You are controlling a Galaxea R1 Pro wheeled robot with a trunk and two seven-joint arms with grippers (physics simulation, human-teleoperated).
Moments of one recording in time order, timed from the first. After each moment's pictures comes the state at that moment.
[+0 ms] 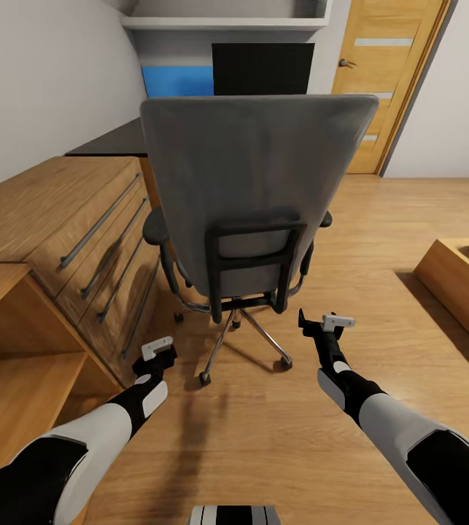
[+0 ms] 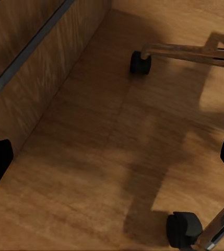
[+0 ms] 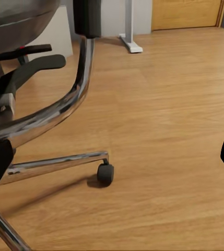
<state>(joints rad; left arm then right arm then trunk) -0.93 -0.07 -0.18 -0.13 0.44 -0.30 0.26 -0.94 -0.06 0.54 -0.27 -0.56 -0.59 -0.16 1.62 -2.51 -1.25</state>
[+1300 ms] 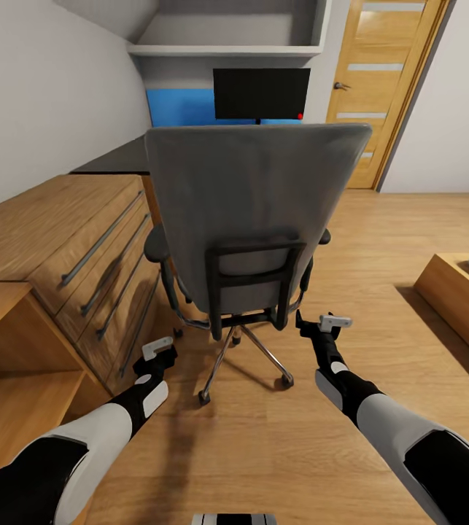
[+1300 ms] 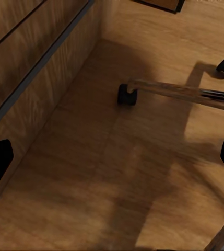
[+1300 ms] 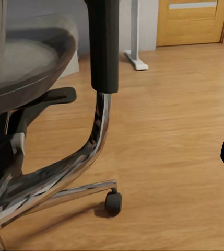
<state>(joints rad) -0.93 -0.07 -0.18 -0.13 0.44 -0.30 0.26 -0.94 -0.05 0.55 -0.27 -0.55 -0.59 -0.16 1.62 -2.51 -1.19</state>
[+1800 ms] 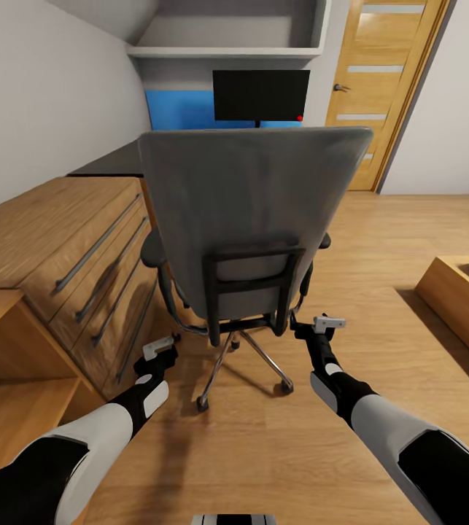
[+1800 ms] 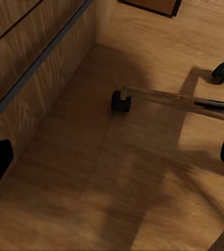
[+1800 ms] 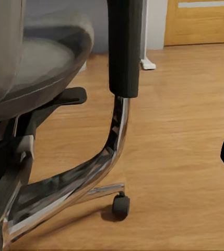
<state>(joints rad) -0.93 -0.07 -0.18 -0.13 0.44 -0.30 0.26 -0.94 -0.02 0.55 -0.26 -0.52 -0.59 -0.16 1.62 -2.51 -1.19</state>
